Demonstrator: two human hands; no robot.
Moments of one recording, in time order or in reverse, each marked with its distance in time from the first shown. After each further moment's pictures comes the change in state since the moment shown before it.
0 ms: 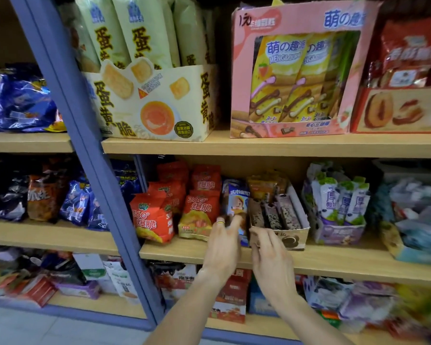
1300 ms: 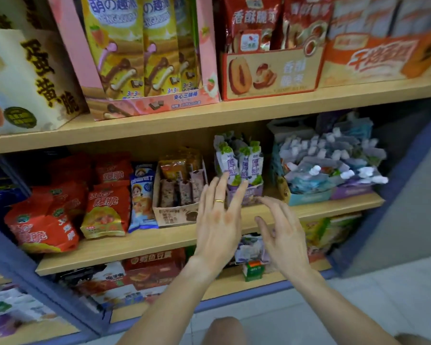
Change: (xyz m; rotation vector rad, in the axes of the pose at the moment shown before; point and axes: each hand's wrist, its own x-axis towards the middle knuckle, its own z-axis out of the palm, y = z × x) left_hand -0.024 0.164 0.042 0.005 0.251 0.494; right_hand -0.040 0.136 -0.144 0.014 0.093 0.153
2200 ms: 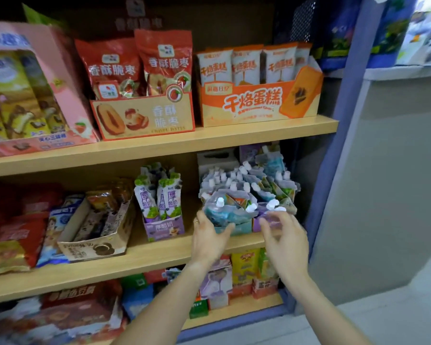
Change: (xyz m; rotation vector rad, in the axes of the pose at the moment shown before) left_hand 0.096 0.181 0.117 -0.531 -0.274 -0.649; right_hand 0.042 0.187 -0.148 0.035 0.178 0.290
